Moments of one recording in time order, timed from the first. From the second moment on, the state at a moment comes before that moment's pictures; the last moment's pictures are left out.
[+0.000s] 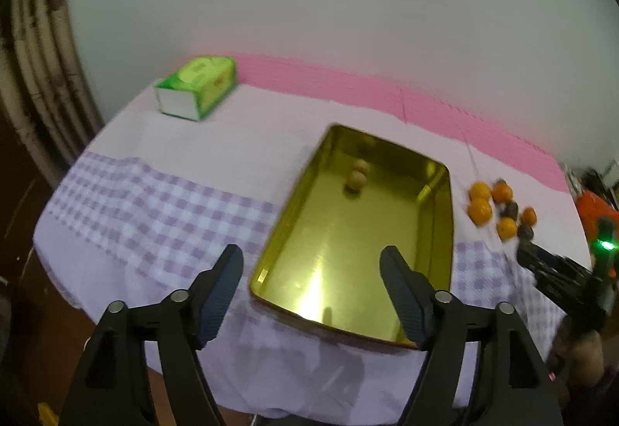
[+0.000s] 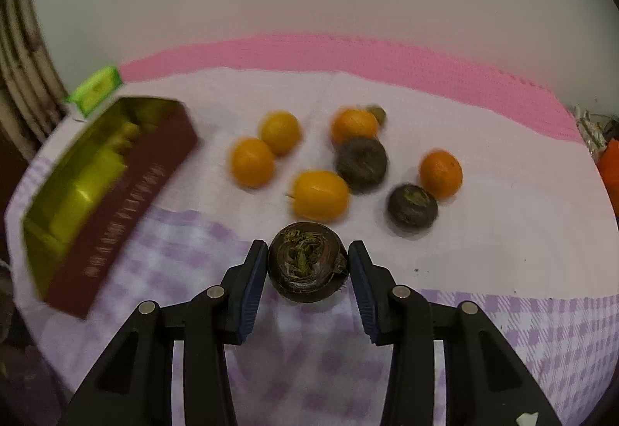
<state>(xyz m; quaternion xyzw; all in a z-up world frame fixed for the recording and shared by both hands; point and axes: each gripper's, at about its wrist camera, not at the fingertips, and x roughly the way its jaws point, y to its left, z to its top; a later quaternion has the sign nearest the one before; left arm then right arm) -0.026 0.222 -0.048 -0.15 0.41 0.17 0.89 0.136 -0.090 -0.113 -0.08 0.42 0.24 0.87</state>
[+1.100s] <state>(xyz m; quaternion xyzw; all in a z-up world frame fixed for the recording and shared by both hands) -0.026 0.231 -0.055 -0.15 0.41 0.14 0.89 0.186 0.140 -0.124 -0.18 0.45 0.34 0.81</state>
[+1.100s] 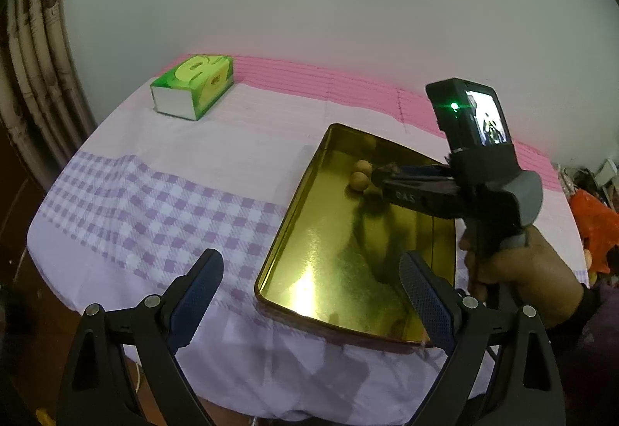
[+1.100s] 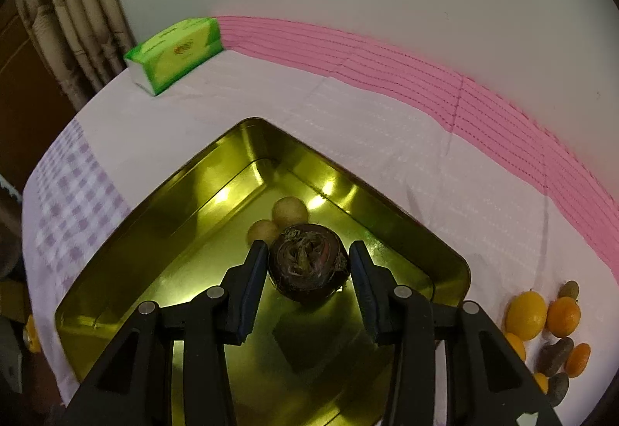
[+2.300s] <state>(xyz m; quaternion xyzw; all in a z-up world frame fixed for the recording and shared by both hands) -0.020 0.201 -0.071 -0.11 0.43 0.12 0.89 0.197 -0.090 -0.153 0.00 0.46 0.15 0.88</state>
